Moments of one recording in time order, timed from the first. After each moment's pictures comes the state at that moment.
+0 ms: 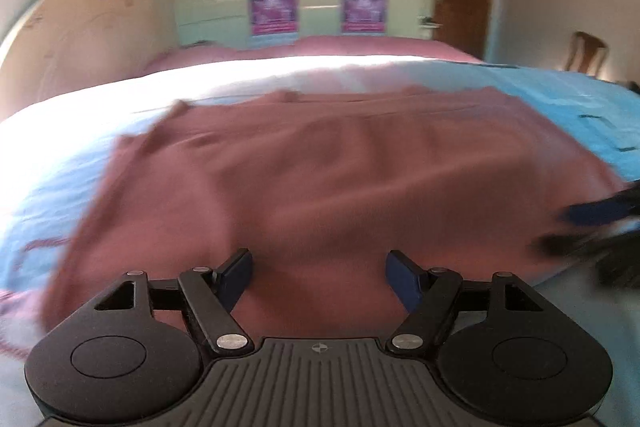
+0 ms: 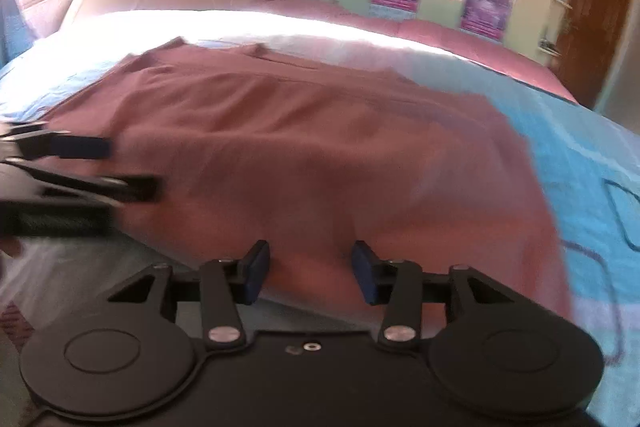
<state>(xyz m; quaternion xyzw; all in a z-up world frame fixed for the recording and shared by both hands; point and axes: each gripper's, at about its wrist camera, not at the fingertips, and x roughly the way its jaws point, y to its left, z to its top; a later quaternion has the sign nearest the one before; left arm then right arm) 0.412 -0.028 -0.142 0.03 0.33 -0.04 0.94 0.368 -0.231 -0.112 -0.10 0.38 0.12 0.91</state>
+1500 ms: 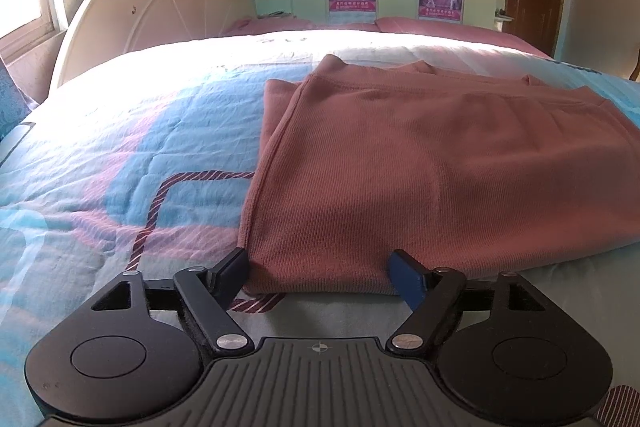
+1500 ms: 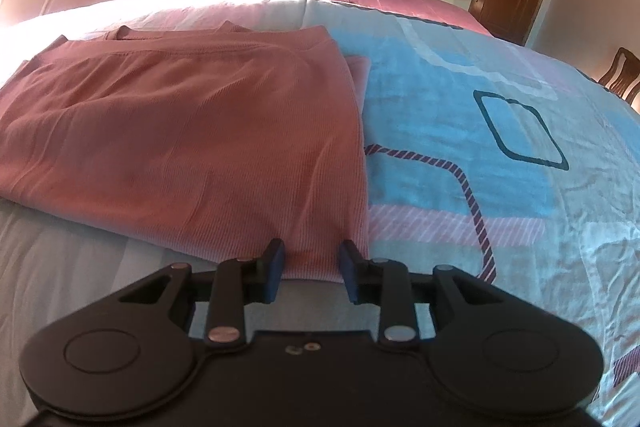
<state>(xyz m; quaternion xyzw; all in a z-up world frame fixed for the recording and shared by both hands) 0.394 0.059 -0.150 0.02 0.37 0.05 0.93 0.359 -0.327 -0.113 -0.07 0.42 0.01 0.90</state>
